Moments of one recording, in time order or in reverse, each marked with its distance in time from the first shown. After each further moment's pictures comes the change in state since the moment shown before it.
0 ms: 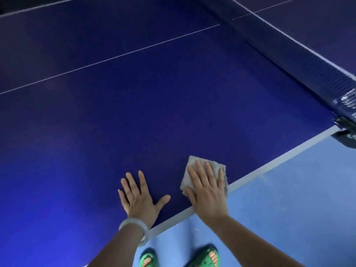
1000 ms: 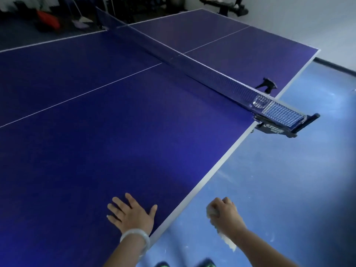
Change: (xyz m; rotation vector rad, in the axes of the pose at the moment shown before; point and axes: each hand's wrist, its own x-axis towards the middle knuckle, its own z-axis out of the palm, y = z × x) left_hand -0.010 0.008 -0.011 0.116 0.023 0.062; right_hand -0.114 0.021 -0.056 0.446 -0.144 0.676
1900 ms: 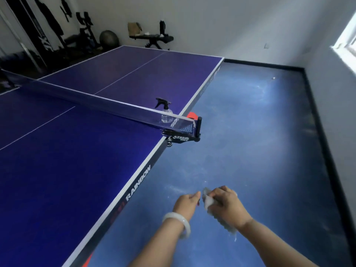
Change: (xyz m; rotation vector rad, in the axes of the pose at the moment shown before) left_hand -0.251 0.392 0.062 -0.480 -0.543 0.693; right_hand -0.044 0.273 -0.222 0.423 0.338 -0.068
